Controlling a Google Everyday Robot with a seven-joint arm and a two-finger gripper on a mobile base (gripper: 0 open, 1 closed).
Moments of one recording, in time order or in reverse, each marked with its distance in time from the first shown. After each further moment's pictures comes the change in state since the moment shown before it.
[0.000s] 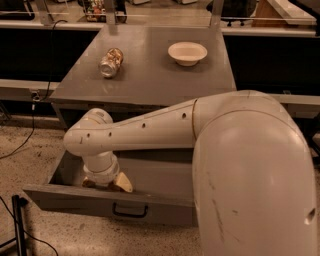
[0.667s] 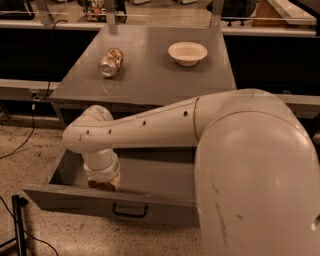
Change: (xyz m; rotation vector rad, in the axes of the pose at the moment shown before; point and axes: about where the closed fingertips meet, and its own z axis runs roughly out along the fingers) arm -0.001 0.000 -0.017 0.000 0.000 0.000
